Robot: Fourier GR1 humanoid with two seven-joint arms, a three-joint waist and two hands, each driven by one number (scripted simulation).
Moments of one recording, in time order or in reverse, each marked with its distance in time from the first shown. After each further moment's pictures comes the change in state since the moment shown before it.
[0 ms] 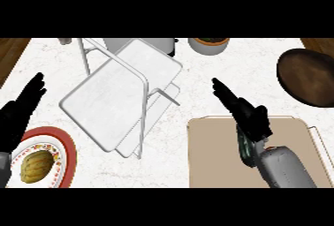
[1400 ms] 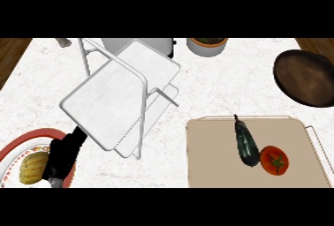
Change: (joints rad) left arm 0.133 -0.241 -0.153 0.140 -0.034 -0.040 -0.141; right arm 0.828 -0.338 -0.480 -0.460 0.211 -0.133 -0.385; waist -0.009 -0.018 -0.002
